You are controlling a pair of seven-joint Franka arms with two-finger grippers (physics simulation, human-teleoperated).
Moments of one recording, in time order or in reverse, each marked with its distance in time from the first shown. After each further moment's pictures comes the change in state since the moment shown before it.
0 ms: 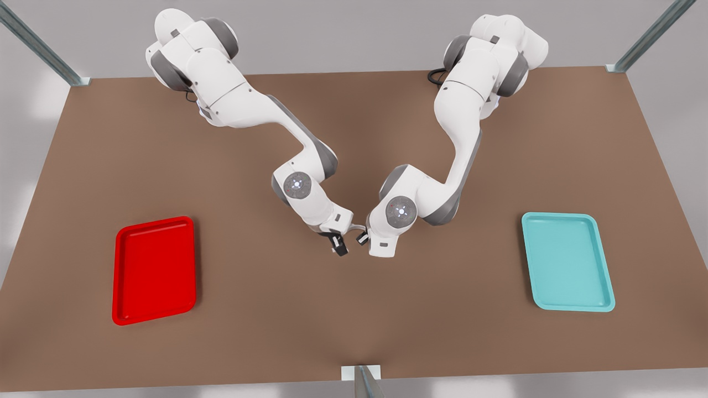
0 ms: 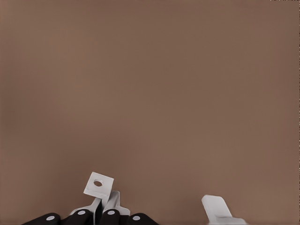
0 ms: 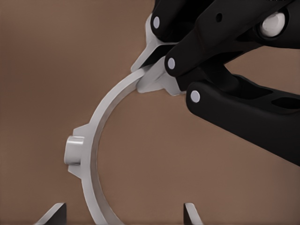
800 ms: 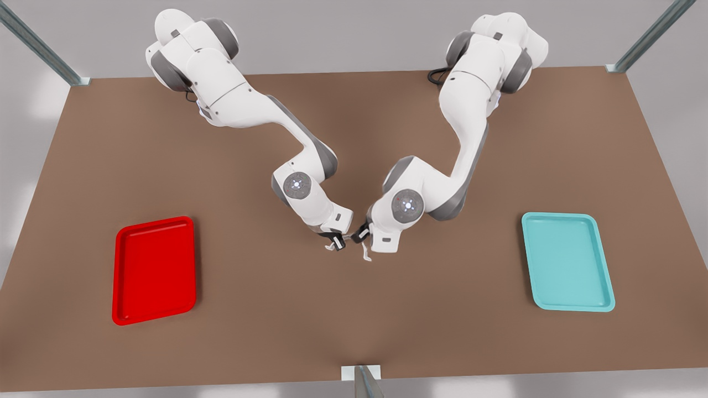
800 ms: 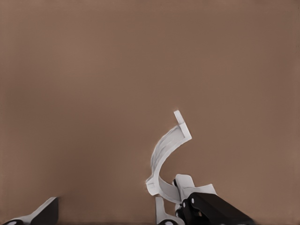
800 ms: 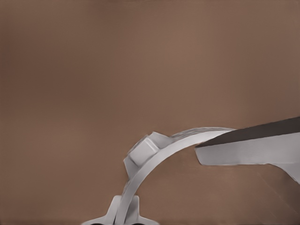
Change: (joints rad) left arm 0.039 -0.050 -0.005 0.075 -0.043 -0.114 -0.031; right arm -0.003 0.000 0.000 0.009 0.001 -0.002 -0.042
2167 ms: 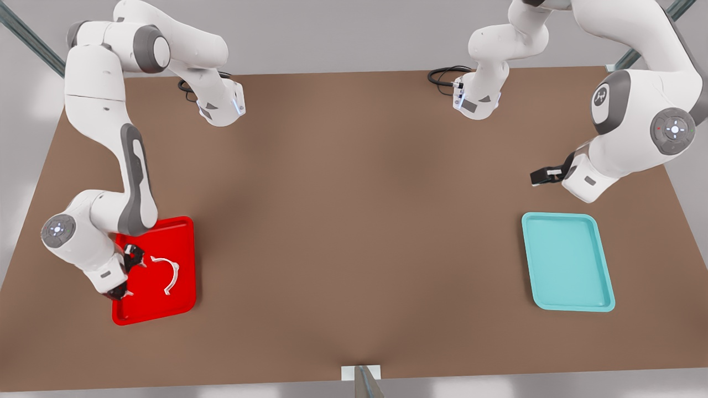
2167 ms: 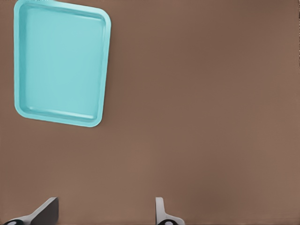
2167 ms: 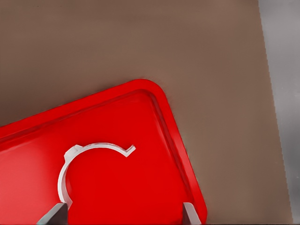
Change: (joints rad) left arm 0.702 -0.626 -0.229 -0.440 0.318 -0.350 1.092; right arm -0.562 -0.152 -0.223 -0.025 -0.030 -0.259 -0.067
